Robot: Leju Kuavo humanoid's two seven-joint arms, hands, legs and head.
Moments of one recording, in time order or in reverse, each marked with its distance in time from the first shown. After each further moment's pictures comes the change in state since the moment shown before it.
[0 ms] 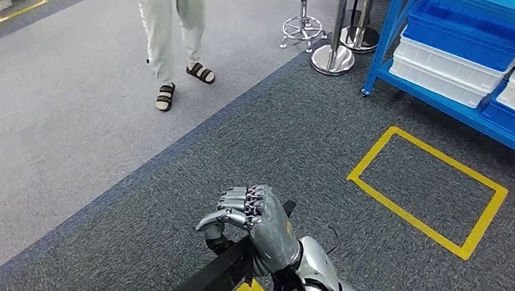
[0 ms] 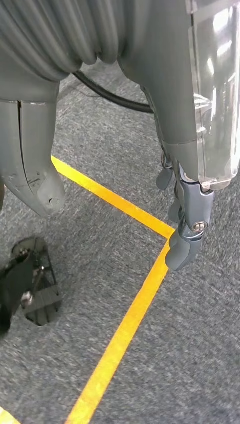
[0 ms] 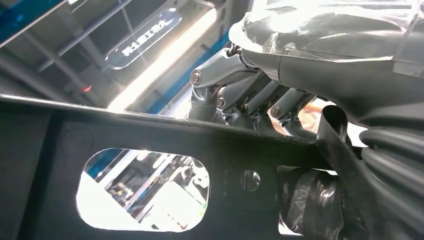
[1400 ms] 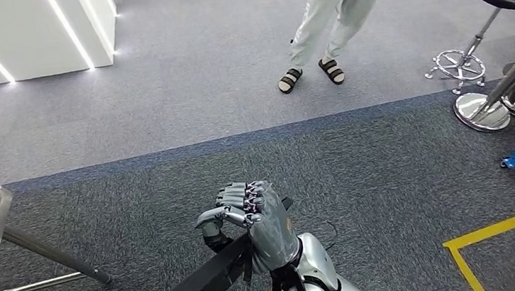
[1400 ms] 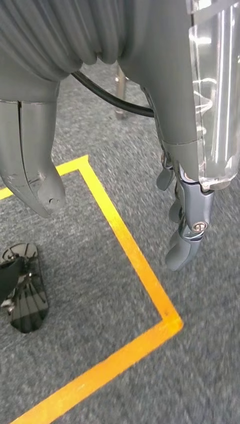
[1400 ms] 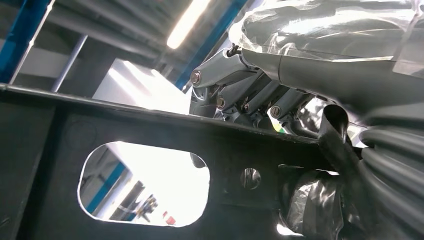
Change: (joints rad) left arm 0.005 0.000 0.008 0.000 -0.017 0.003 0.002; right arm -0.020 0.003 0.002 -0.008 0.004 -0.008 0.002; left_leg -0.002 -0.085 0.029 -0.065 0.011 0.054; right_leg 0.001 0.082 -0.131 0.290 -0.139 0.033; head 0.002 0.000
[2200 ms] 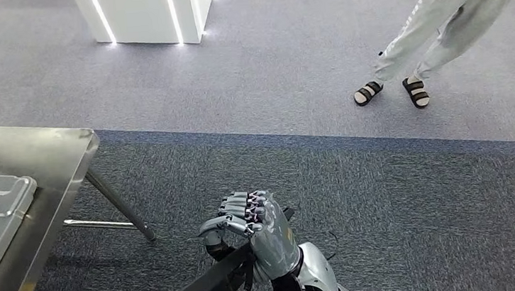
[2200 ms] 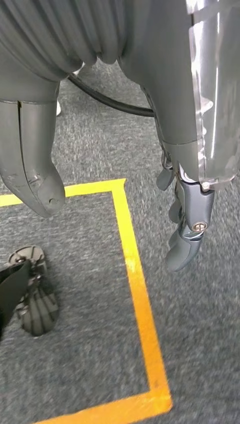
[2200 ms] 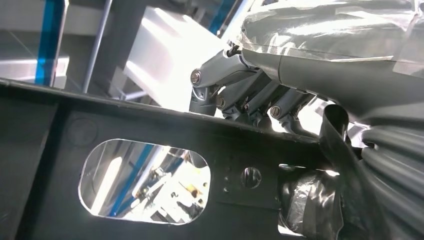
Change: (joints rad) left arm 0.021 -0.003 0.017 0.000 0.003 0.006 -0.009; right arm 0.047 0.003 0.002 0.007 0.018 -0.017 -0.005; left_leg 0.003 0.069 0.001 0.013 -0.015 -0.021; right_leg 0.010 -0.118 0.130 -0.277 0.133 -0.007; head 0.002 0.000
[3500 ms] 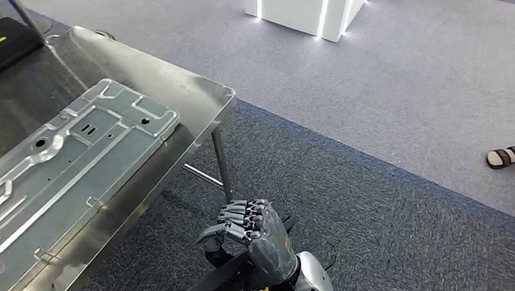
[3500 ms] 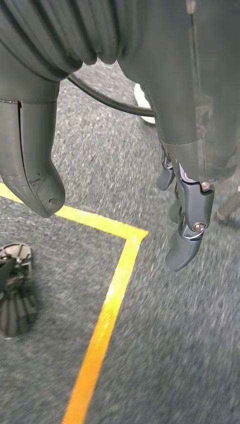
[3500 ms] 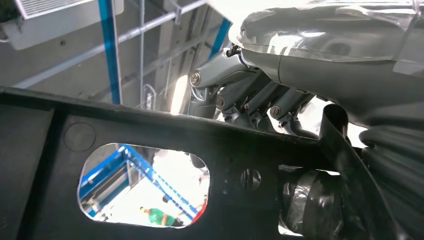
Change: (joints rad) left arm -0.003 0.007 0.029 0.000 -0.006 0.025 -0.004; right arm 0.037 0.018 0.004 0.033 0.034 -0.030 -0.016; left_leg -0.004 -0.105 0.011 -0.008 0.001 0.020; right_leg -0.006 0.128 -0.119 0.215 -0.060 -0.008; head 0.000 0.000
